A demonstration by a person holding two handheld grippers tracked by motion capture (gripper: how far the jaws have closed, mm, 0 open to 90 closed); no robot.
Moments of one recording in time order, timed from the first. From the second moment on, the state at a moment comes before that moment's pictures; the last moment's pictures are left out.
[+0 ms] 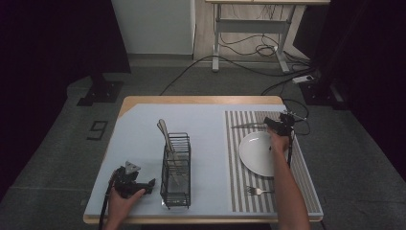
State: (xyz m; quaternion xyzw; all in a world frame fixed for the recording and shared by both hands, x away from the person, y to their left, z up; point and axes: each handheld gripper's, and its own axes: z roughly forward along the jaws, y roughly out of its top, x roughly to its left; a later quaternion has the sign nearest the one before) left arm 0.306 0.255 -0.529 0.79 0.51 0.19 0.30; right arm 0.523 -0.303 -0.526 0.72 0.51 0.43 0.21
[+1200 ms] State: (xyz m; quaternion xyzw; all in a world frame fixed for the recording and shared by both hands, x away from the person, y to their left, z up) left arm 0.306 0.255 -0.529 0.79 0.51 0.19 0.30; right arm 0.539 -0.298 -0.500 0.67 0.56 0.41 0.25
